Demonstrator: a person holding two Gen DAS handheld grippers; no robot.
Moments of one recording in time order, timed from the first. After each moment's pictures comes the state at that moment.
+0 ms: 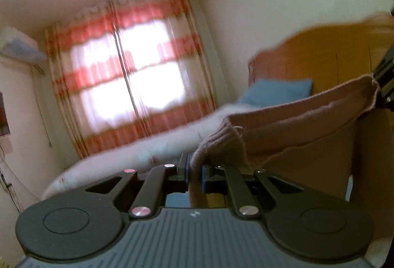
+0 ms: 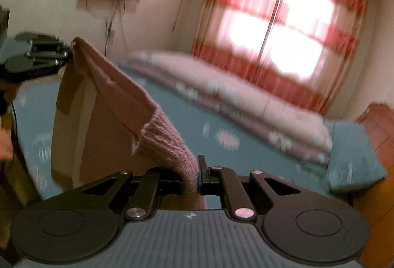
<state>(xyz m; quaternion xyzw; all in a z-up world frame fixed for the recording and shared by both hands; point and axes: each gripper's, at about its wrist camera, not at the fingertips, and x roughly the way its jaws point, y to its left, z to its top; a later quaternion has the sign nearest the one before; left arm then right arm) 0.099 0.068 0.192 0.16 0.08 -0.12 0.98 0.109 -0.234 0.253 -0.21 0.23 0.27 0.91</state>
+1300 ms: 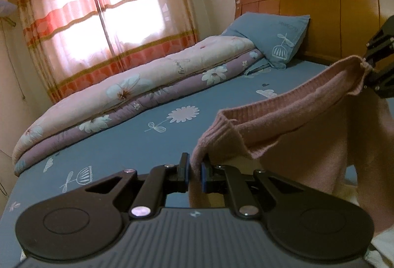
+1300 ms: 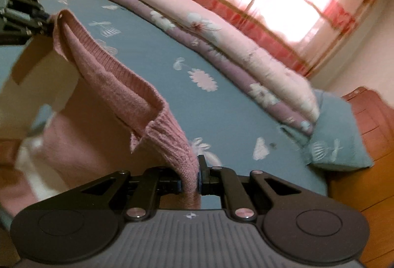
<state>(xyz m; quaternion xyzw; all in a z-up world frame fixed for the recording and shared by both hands) 0.231 0.047 0.088 0.17 0.22 -0.14 0.95 0.235 -0.195 0.130 -0.32 0.30 0.16 0.89</state>
